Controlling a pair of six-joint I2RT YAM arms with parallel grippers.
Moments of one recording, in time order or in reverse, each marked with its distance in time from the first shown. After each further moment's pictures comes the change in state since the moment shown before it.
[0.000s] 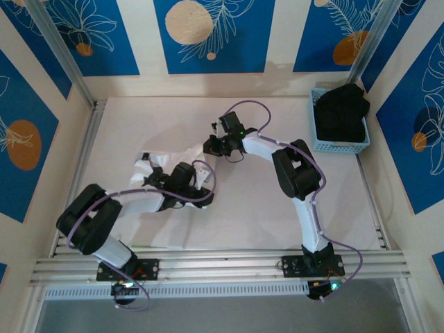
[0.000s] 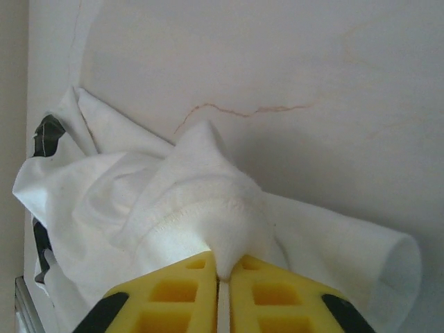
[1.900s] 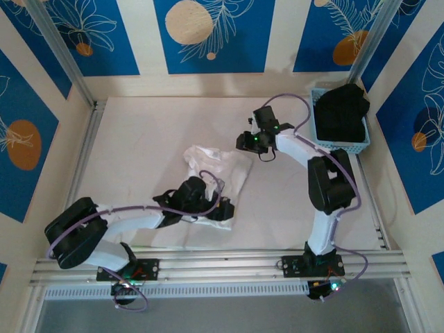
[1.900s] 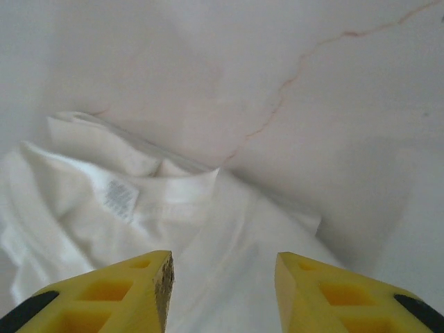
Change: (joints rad) left arm -0.222 -0.171 -0.056 0.138 0.016 -0.441; right arm -0.166 -0.385 -0.272 -0.201 0.238 -0.183
